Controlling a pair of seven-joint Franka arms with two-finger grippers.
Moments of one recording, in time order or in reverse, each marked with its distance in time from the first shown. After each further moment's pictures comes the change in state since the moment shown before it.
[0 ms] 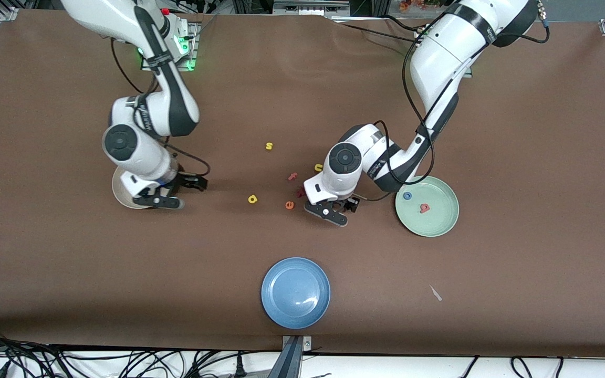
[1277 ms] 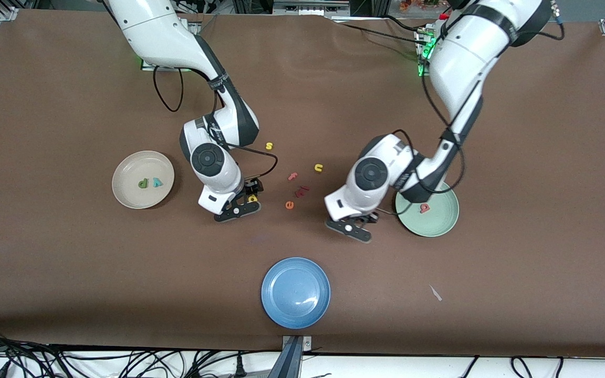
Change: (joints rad) left arm 0.118 -0.059 0.011 0.047 0.001 -0.150 0.105; right arm 0.033 0.269 0.130 0.272 -0.079 0.001 -0.208
